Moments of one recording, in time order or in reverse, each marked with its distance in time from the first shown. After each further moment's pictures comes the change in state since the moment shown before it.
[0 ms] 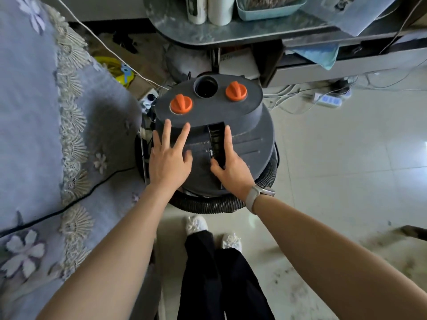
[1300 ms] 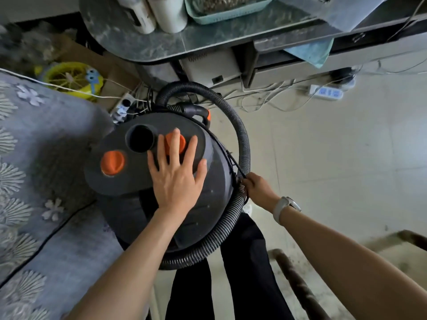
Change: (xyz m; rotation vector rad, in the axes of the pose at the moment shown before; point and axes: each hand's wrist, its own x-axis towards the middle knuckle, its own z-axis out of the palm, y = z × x) left_hand 0.099 0.145 0.049 0.308 0.128 0.055; right_hand 0.087 0.177 -0.113 0.123 -0.308 0.513
